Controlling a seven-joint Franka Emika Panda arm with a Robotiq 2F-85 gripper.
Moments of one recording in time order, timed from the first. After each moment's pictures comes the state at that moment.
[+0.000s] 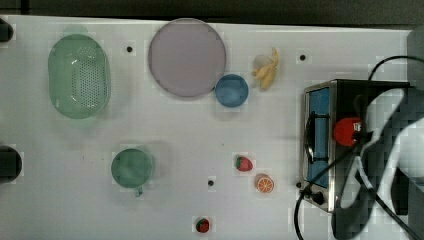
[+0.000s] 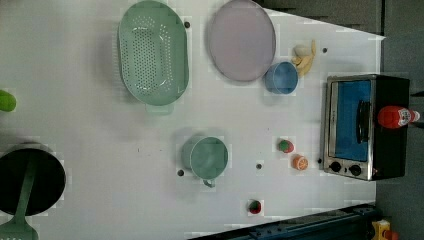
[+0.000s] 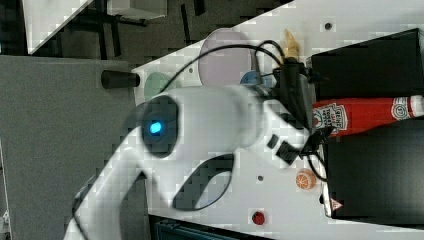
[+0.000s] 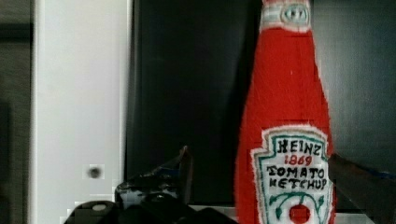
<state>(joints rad) -0.15 0.37 -0.55 -1.71 0.20 0.50 0.01</state>
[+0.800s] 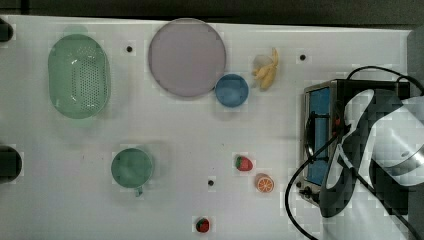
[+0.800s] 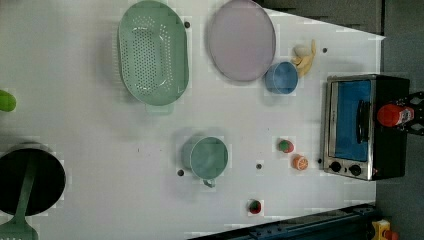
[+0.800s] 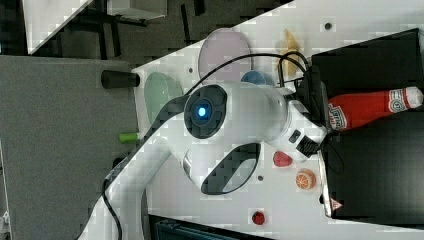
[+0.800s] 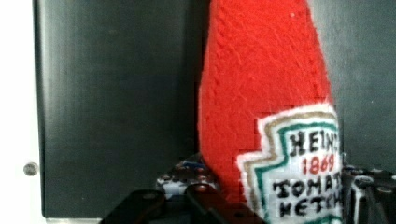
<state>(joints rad) -0.14 0.44 -0.54 -1.76 0.21 0.52 0.01</state>
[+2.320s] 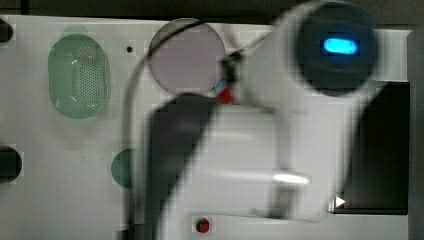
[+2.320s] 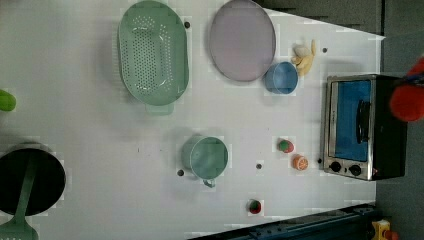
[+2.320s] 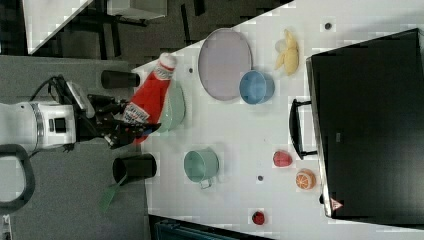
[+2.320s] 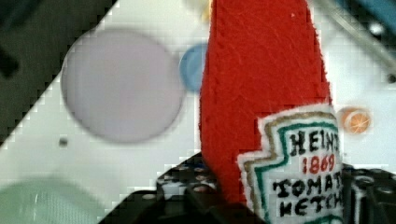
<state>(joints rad) 0.11 -0.02 -0.17 -1.73 0.06 0.16 -0.01</state>
